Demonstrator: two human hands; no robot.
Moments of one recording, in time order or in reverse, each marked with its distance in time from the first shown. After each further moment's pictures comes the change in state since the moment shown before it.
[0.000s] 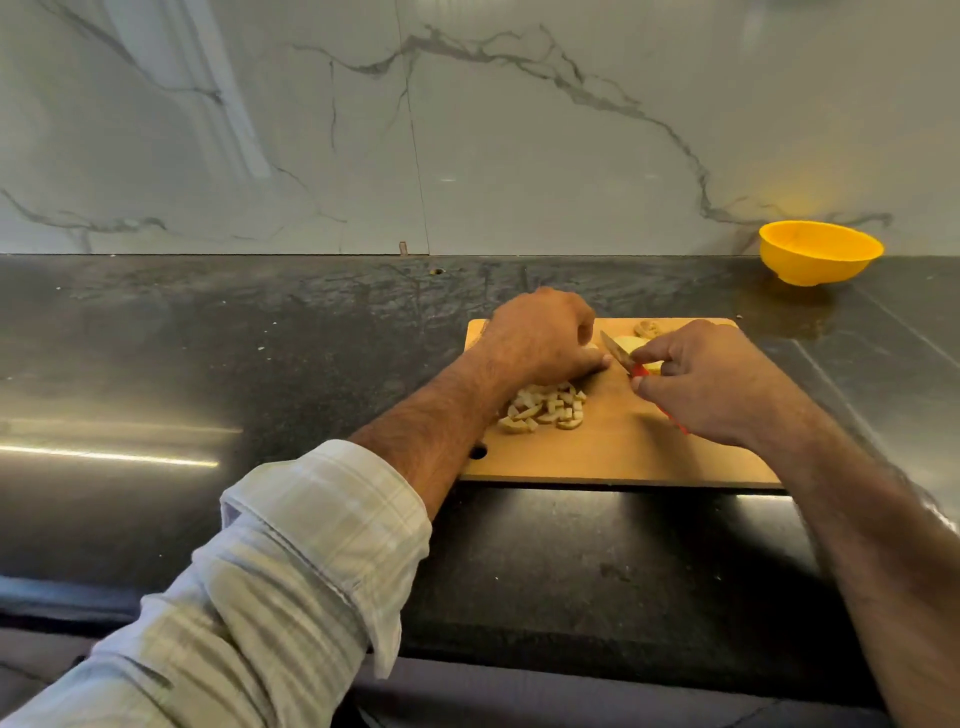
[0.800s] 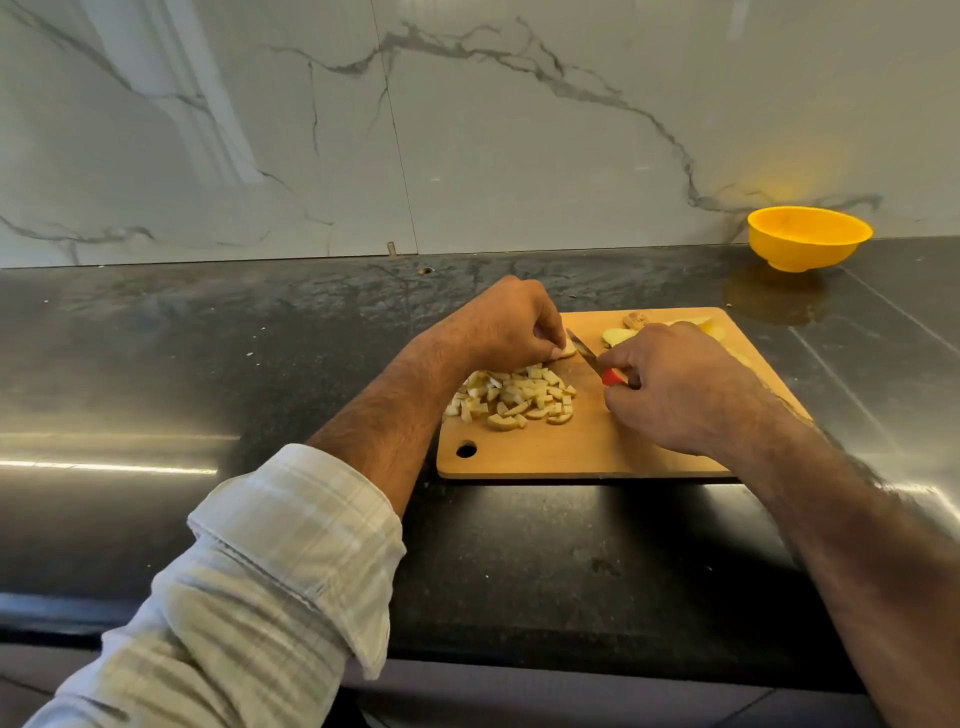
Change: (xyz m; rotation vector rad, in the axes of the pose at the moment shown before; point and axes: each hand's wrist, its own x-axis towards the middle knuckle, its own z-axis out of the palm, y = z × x) left_hand -0.007 -0.025 -0.015 -0.259 -0.076 0.075; right_hand -0.005 -0.009 0.012 -0.248 0.004 -0.140
